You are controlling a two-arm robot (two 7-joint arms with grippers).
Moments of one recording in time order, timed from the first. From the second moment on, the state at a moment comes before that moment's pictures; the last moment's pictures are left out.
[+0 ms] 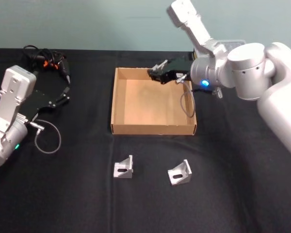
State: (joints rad) left arm -0.20 0.60 0.45 -1.41 -0.25 -0.12 0.03; right arm 0.77 0.22 -0.61 -1.05 0.24 0.49 0.44
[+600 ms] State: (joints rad) left arm -0.20 0.60 0.45 -1.41 -0.25 -0.12 0.03; right arm 0.81 0.13 -0.64 -0.88 0.17 0.50 0.46
